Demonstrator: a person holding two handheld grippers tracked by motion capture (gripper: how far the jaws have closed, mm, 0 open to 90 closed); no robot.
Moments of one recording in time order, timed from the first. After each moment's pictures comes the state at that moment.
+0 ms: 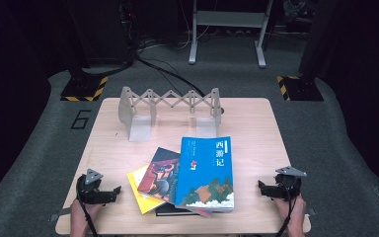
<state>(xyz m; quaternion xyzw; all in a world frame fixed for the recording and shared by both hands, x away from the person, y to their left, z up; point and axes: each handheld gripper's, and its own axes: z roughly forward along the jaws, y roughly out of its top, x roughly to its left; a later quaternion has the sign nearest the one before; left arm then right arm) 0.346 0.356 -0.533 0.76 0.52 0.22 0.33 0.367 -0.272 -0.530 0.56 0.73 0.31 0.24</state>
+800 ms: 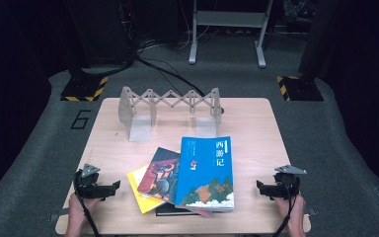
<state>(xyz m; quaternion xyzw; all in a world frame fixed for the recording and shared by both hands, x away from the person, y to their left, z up) 0.353 0.356 -0.509 0.74 0.54 0.21 0.35 0.366 -0.264 -0.517 0.56 0.73 0.32 0.21</state>
